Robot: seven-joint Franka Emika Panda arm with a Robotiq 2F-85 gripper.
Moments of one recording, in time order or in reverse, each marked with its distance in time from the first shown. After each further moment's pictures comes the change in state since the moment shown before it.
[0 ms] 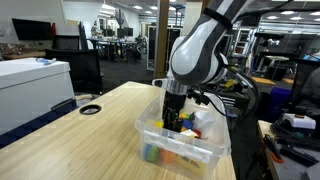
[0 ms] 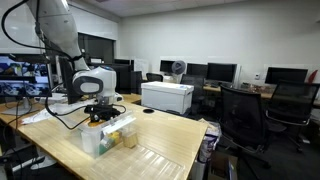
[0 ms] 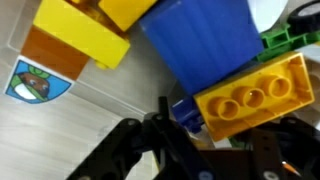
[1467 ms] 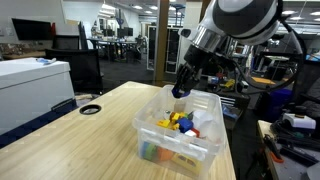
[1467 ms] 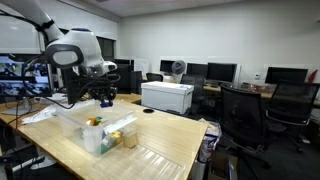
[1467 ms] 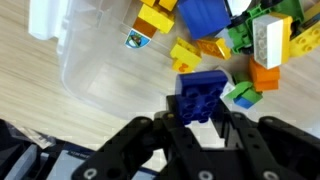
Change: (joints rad) arm -0.081 -0.482 0.043 -0.262 0.062 0.093 0.005
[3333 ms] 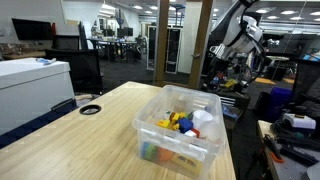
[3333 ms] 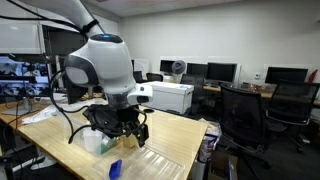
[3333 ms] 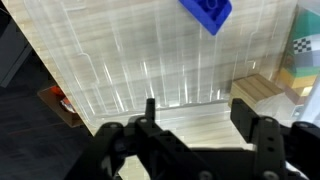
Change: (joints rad) arm -0.097 0.215 -0.501 0.164 0.272 -0.113 -0.134
